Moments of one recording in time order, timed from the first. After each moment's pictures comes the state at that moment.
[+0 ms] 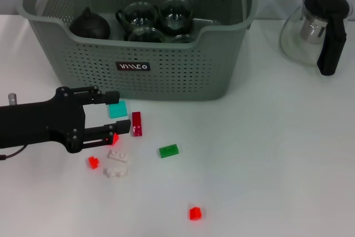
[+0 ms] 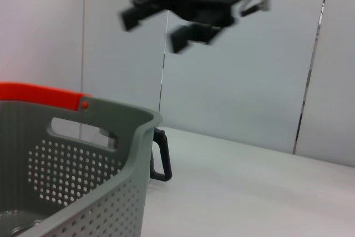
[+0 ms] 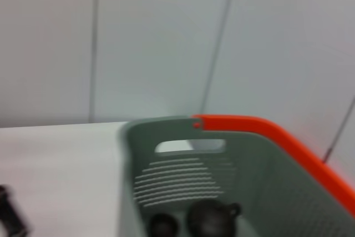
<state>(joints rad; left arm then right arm) -0.42 -2.15 0.45 0.94 2.11 1.86 -1.28 0.80 2.06 -1.01 -1.34 -2.14 -1.46 1.96</state>
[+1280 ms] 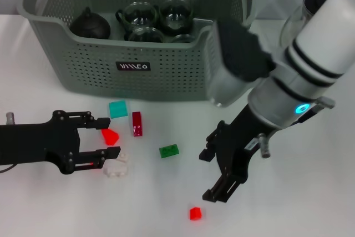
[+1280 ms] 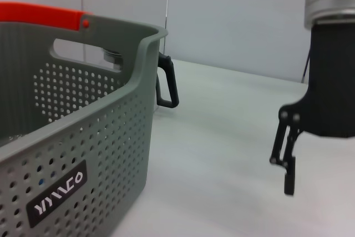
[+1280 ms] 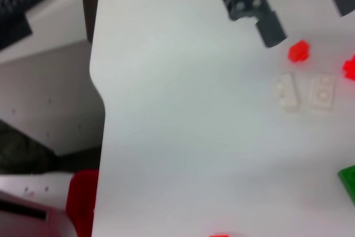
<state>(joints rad) -0.41 -2.15 0.45 0.96 2.28 1.80 -1.23 0.91 2.10 -1.54 -1.03 -2.30 -1.64 2.09</state>
